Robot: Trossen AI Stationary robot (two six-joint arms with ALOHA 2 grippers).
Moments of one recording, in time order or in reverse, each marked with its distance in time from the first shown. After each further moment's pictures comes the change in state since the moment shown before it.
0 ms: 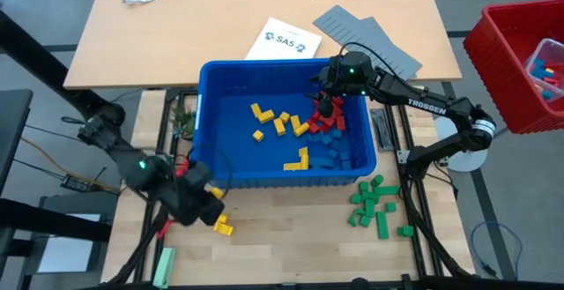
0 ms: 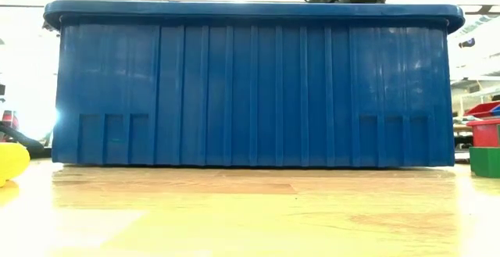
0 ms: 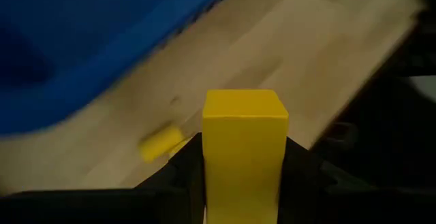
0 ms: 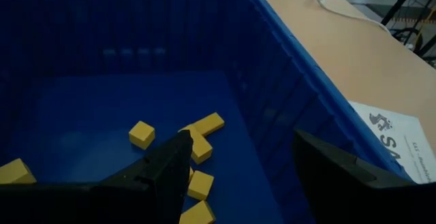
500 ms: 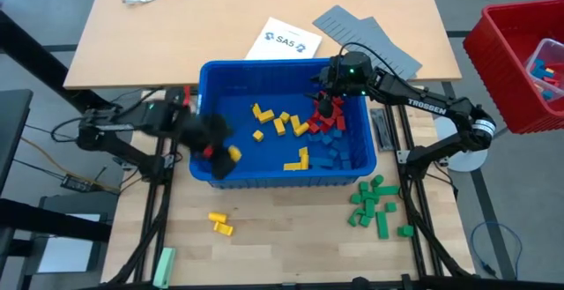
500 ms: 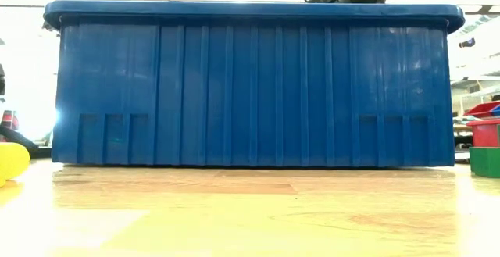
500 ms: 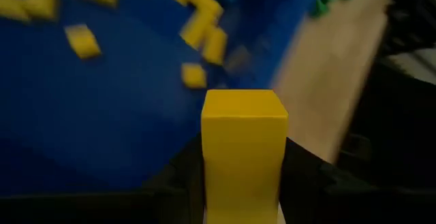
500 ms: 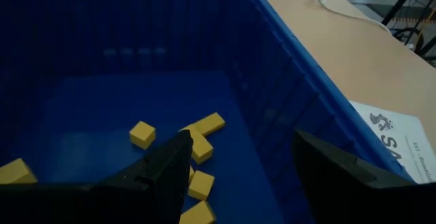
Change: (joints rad) left arm 0.572 -0.014 0.124 0.033 0.322 0.827; right arm 0.000 0.000 0.000 -0.002 -0.003 0.001
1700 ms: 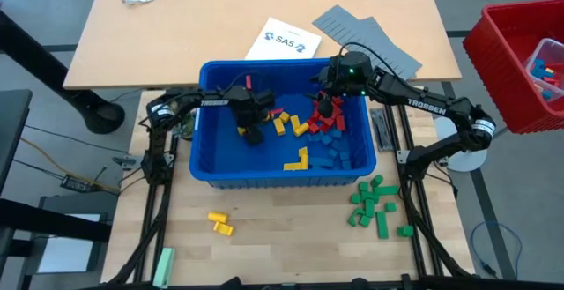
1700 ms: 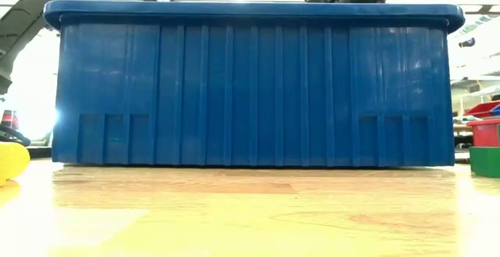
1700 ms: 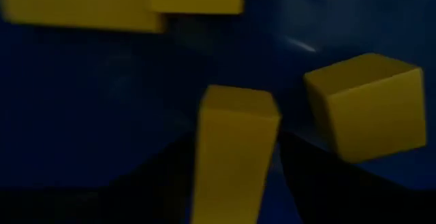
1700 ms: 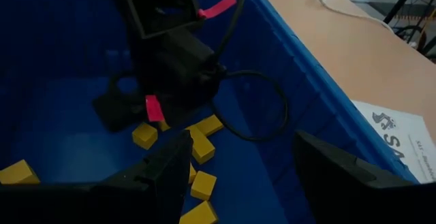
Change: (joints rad) left arm 0.588 0.663 -0.231 0.345 -0.088 0.724; right arm -0.002 0.000 0.000 0.000 -0.003 0.010
